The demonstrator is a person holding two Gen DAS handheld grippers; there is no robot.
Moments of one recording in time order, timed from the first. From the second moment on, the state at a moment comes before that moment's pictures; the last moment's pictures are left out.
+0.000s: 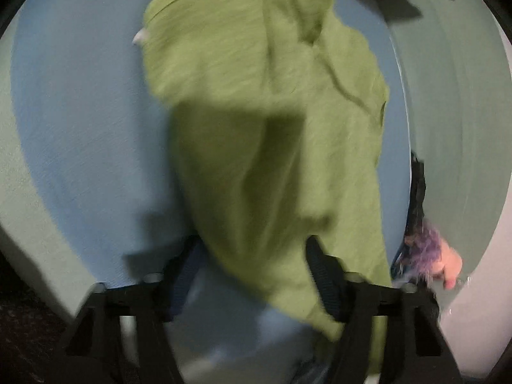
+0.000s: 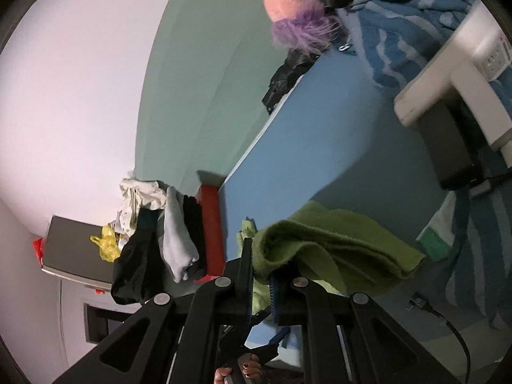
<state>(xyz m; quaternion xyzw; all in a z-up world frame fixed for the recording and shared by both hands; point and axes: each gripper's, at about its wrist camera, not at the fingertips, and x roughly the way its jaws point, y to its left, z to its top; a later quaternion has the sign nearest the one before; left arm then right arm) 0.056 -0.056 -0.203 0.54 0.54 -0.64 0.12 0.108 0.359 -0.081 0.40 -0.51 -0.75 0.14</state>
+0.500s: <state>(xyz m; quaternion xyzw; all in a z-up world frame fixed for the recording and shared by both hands) 0.081 -0.105 -0.155 0.41 0.58 -0.70 0.06 0.125 0.382 -0.081 0.38 -0.54 -0.74 0.13</state>
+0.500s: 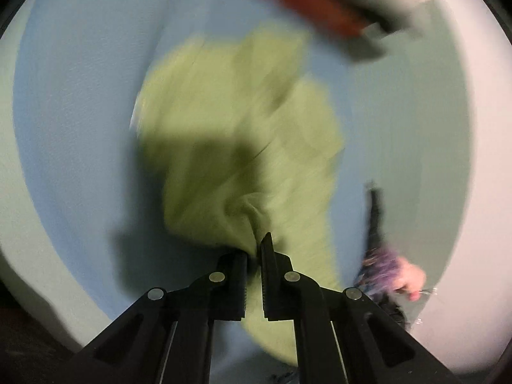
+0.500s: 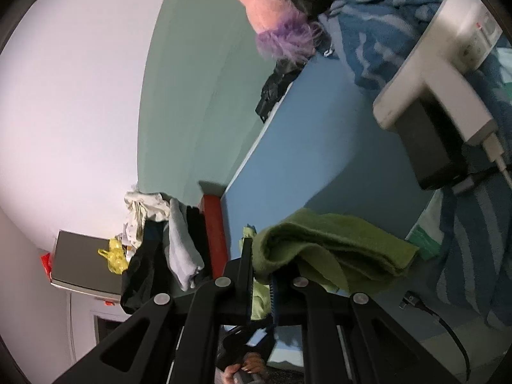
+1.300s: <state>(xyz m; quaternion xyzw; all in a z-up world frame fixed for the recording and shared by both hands) 0.060 -0.057 0.005 0.42 0.40 -0.80 -0.17 0.075 0.197 -0.039 0.45 -0.38 -0.73 0.35</state>
